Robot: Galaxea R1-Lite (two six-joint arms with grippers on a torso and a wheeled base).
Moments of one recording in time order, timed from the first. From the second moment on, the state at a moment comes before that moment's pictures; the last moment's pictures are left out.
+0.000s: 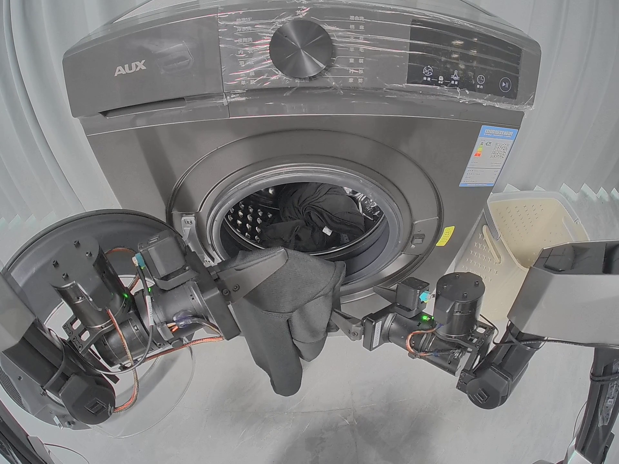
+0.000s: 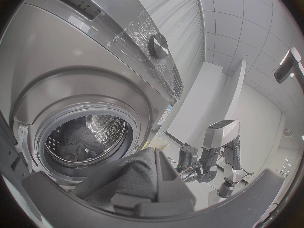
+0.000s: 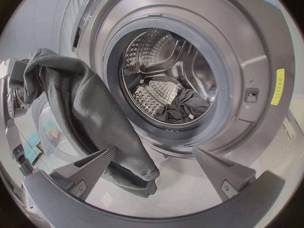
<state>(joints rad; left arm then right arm) -0.53 1.77 -0.41 -1.54 -0.46 -0.33 0.64 2.20 -0.62 -1.40 0.02 0.15</state>
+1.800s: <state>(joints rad) -0.53 1.78 -0.40 -1.54 -0.46 -0.33 0.68 2.17 -0.54 -1.52 0.13 0.15</state>
